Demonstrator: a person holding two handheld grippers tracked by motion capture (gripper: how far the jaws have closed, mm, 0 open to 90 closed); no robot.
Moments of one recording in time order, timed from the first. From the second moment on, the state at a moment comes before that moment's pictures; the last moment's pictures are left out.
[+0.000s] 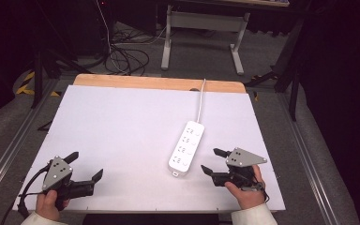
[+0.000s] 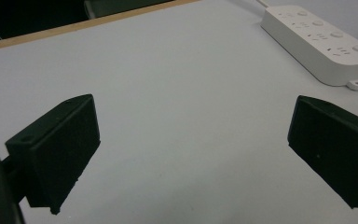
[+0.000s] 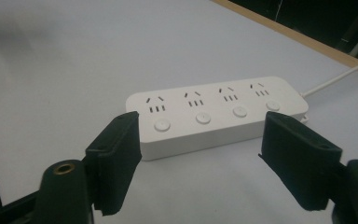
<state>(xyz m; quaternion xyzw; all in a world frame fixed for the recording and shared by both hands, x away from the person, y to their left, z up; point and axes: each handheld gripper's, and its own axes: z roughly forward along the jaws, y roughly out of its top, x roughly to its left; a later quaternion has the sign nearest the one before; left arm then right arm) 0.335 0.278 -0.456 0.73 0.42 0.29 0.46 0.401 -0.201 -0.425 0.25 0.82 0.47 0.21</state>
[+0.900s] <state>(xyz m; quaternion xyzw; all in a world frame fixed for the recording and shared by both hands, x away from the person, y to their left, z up) 0.336 0.278 -0.457 0.73 0.42 0.29 0.45 0.438 -0.181 -0.408 0.26 0.82 0.46 0.23</state>
